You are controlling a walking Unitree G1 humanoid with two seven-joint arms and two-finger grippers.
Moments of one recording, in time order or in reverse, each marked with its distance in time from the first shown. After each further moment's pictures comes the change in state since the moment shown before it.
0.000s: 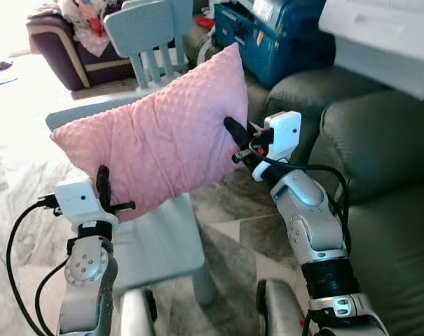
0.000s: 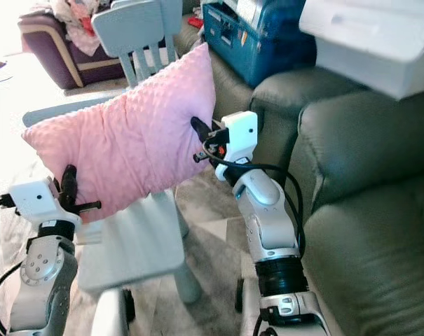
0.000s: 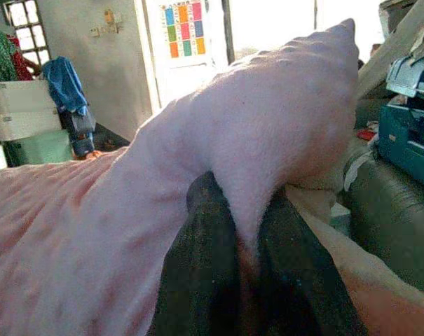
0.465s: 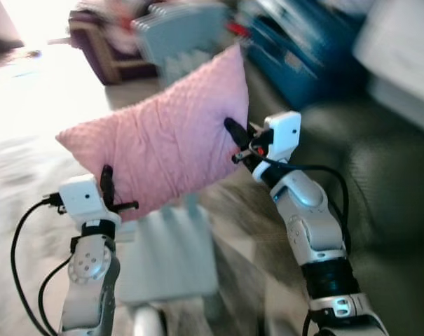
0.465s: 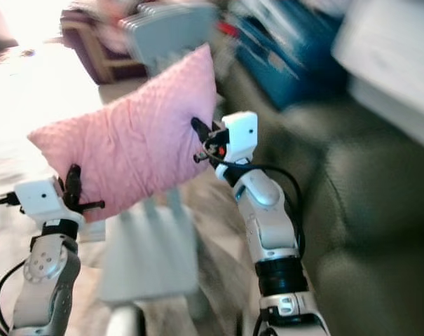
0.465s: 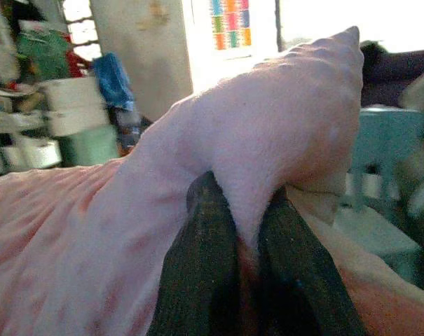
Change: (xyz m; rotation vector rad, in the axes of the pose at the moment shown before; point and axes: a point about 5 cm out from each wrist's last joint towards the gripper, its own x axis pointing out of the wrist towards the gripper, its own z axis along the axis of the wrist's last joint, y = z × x) left arm 0.002 -0.001 -0.002 0.000 0.007 -0.005; right arm 0.000 0.000 -0.002 0.006 0.003 -0.003
